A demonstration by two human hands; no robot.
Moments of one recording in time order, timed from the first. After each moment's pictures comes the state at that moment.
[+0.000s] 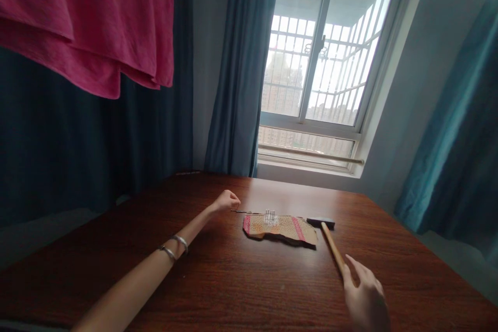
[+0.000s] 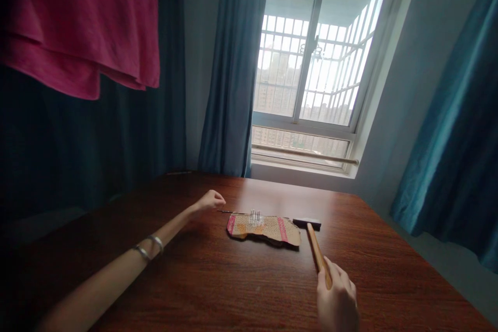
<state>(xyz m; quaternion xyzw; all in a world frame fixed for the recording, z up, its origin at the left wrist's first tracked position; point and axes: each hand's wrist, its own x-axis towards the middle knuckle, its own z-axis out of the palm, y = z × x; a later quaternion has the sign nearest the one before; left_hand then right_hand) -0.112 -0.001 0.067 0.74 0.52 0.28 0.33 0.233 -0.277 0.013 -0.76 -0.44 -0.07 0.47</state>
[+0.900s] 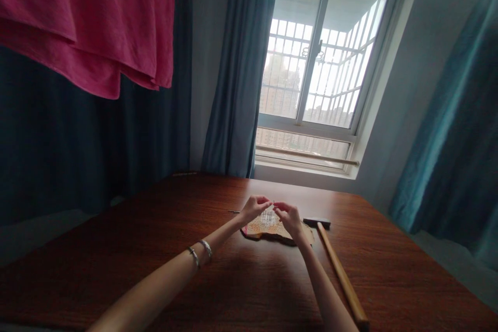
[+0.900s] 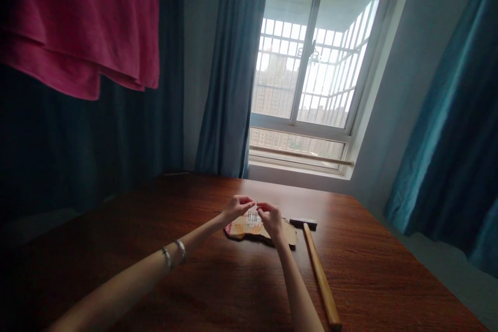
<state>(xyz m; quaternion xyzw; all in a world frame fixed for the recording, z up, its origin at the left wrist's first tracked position) -0.008 -0.042 0.062 0.72 0.31 0.44 0.43 0.145 -0.106 0.059 -0.50 -0.61 0.24 0.57</state>
